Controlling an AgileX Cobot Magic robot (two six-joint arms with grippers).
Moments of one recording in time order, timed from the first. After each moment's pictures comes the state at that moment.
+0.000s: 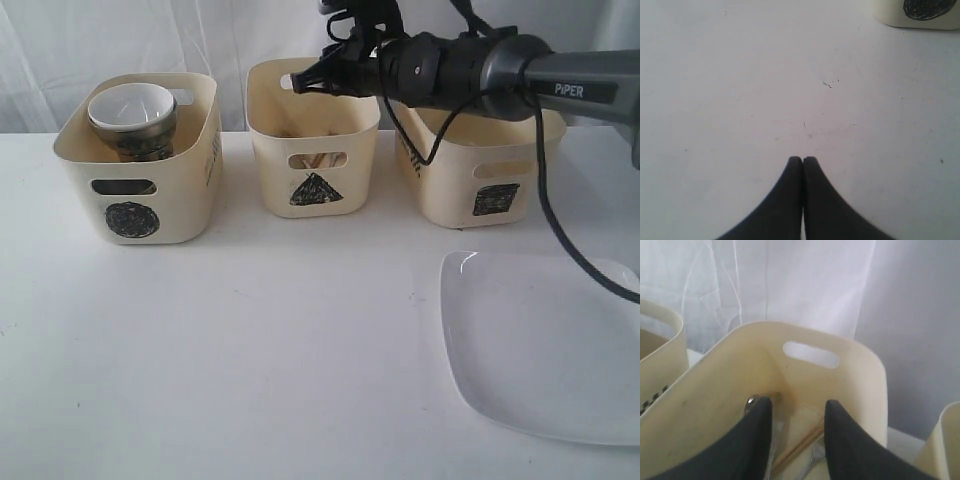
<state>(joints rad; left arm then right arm) 0.03 0.00 0.02 0.19 0.53 -0.21 0.27 2.14 -1.72 0.31 -0.01 -0.37</state>
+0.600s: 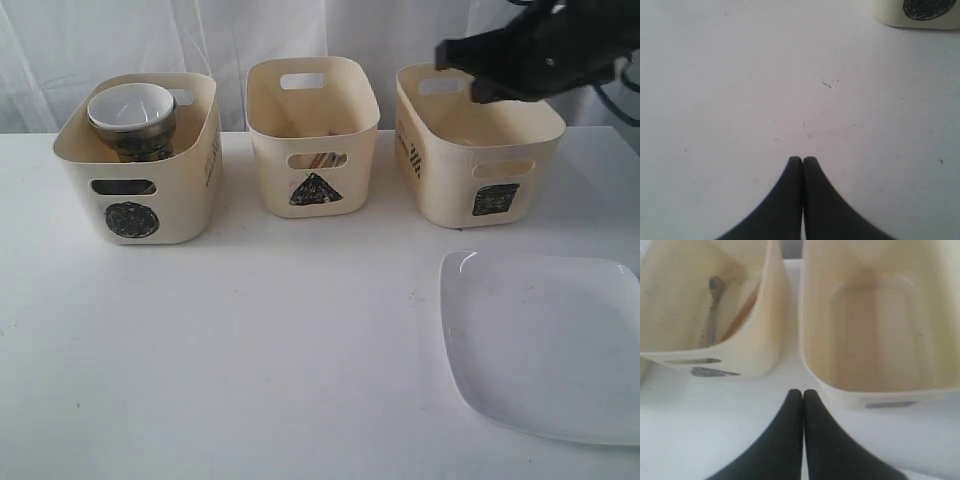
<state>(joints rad) 0.03 0.00 0.02 0.19 0.53 -0.21 0.02 1.64 -1.37 0.24 0.55 -0.07</state>
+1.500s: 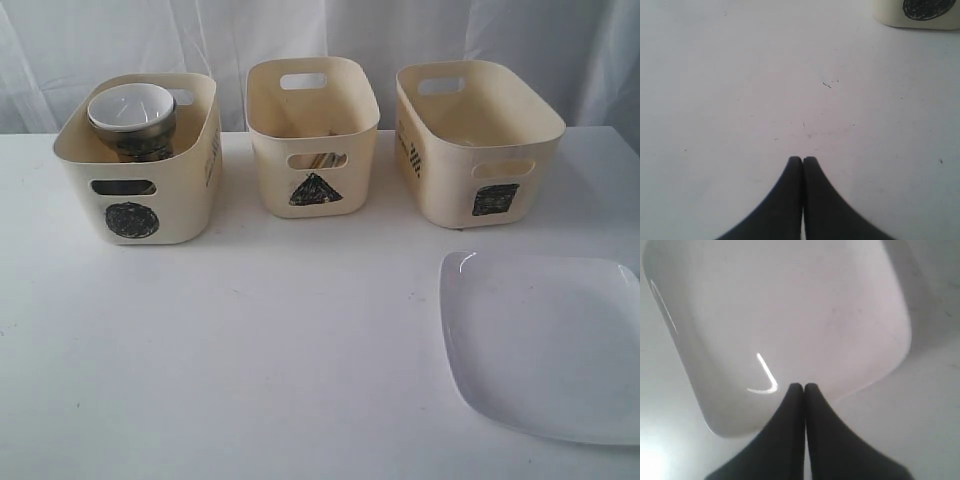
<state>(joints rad) 0.03 0.00 0.02 0.19 0.53 -0.21 -0.62 1.06 -0.53 0.55 0.81 -0.19</state>
